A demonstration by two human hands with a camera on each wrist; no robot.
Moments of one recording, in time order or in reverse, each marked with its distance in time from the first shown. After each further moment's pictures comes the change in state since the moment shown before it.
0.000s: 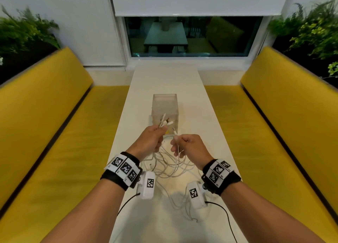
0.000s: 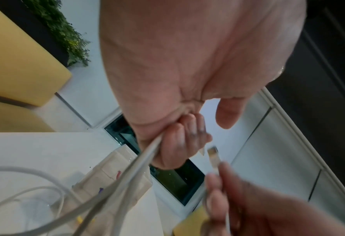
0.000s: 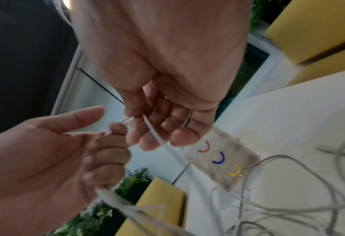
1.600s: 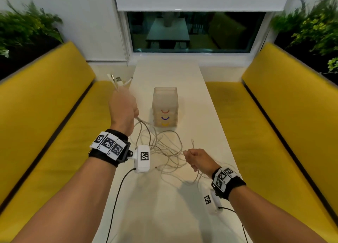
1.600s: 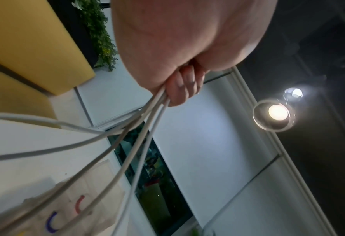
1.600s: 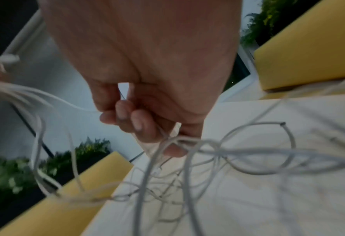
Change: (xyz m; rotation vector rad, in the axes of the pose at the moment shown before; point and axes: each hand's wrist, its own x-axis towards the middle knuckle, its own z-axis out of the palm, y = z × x) left_hand -0.015 0.044 -0.031 -0.423 0.575 0.383; right_hand -0.042 0.076 -0.036 -0.125 -0.136 0.204
